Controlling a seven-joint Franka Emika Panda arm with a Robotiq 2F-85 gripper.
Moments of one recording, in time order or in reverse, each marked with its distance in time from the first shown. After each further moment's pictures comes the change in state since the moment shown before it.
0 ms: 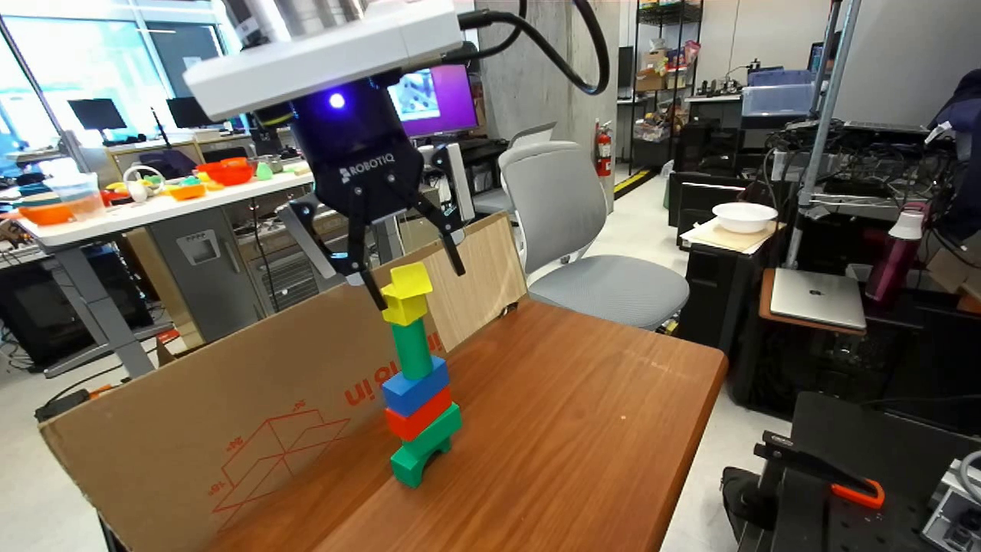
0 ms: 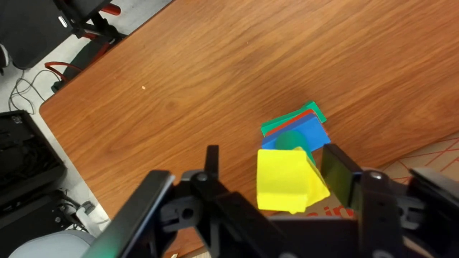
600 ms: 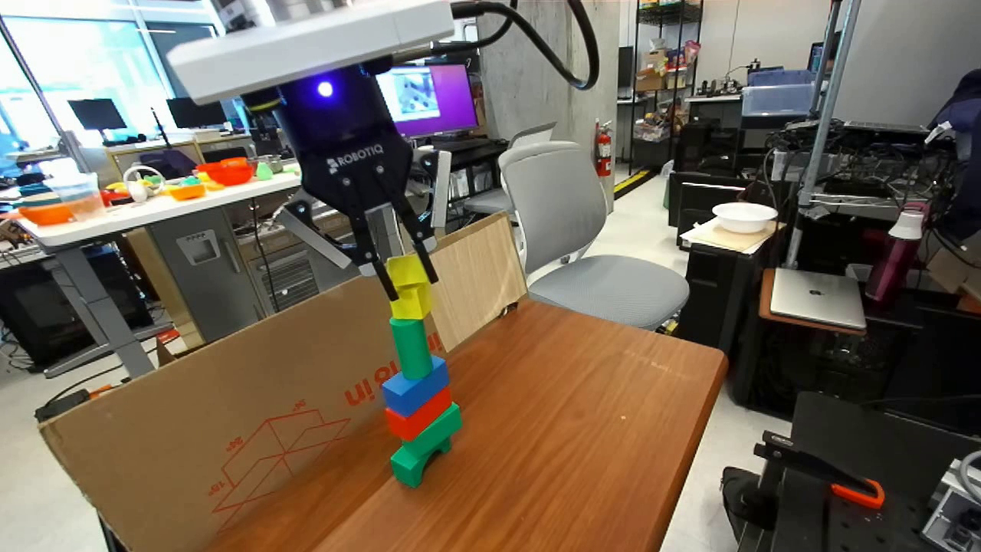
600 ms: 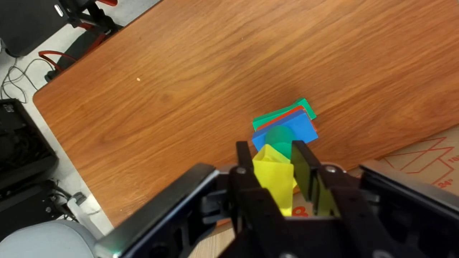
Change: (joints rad) arm 0.008 0.001 0.000 0.020 -0.002 0.000 -0.030
